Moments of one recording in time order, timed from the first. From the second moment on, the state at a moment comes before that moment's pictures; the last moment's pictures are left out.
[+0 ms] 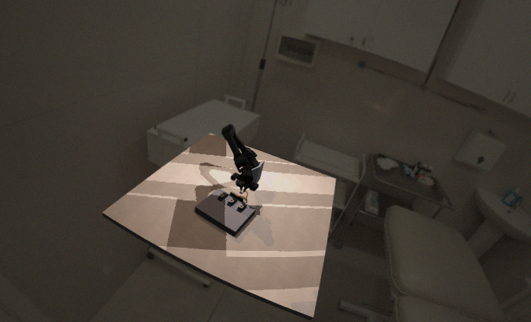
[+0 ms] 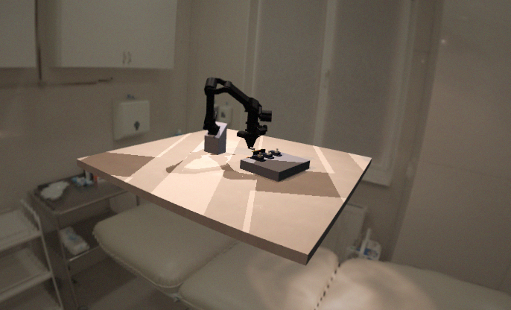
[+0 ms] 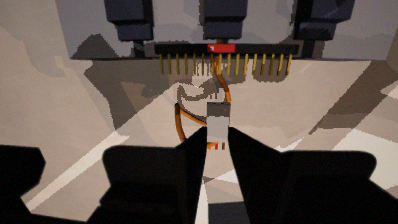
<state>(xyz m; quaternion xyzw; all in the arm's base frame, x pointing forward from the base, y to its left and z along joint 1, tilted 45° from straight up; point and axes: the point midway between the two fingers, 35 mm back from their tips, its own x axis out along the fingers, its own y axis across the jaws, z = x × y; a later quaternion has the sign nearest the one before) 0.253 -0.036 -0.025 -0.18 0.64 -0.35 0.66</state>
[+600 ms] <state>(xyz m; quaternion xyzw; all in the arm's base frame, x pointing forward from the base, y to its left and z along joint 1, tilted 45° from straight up) 0.274 -0.040 -0.022 -0.18 0.64 -0.36 0.66</state>
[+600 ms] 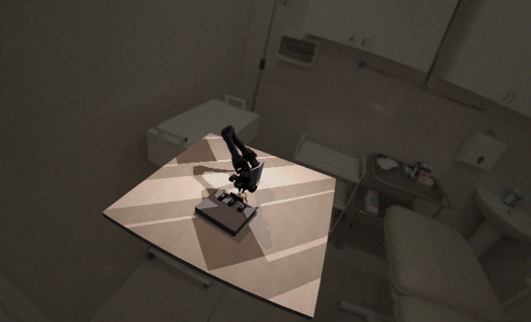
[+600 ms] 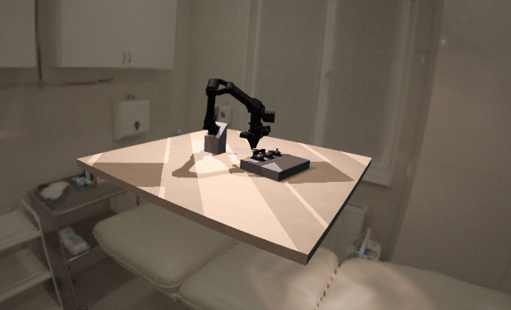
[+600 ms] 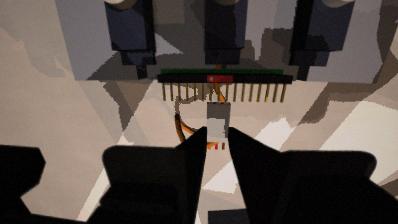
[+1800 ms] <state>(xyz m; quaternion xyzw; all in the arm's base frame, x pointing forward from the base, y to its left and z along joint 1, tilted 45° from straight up) 0.289 -0.044 -0.018 -0.18 0.64 -0.35 0.66</state>
